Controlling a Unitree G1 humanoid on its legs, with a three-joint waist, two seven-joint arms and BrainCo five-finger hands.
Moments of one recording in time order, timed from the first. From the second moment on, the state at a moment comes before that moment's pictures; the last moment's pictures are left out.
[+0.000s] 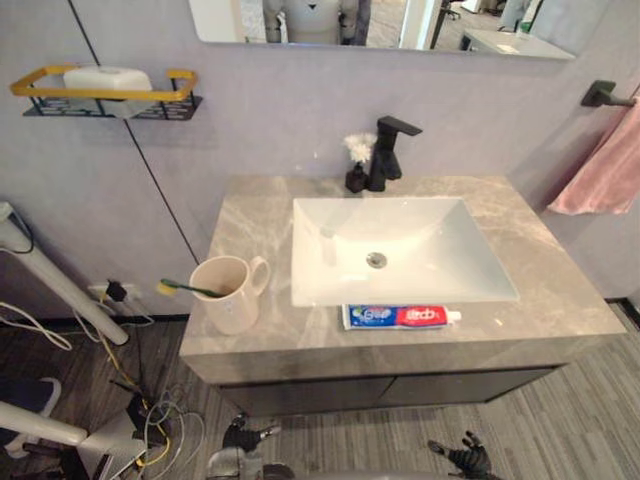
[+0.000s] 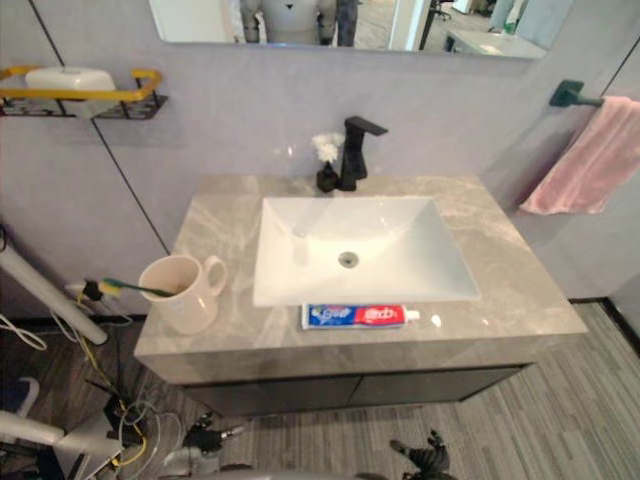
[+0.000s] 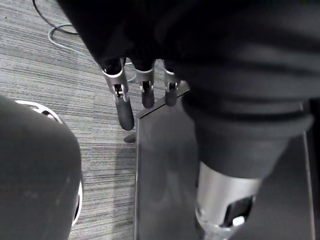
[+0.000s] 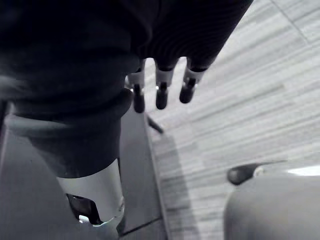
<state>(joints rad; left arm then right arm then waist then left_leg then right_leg) 0.07 0.02 0.20 1.01 0.13 -0.06 0.09 0.22 0.02 -0.32 0.81 -0.13 -0.03 -0.16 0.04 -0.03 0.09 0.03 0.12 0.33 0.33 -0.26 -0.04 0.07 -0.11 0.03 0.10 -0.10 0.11</state>
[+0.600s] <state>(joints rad) 0.08 0.02 0.21 1.02 0.08 -0.06 0.10 0.21 0.02 -0.39 0.96 0.05 -0.03 -0.15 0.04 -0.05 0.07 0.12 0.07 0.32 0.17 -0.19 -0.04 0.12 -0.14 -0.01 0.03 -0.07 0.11</state>
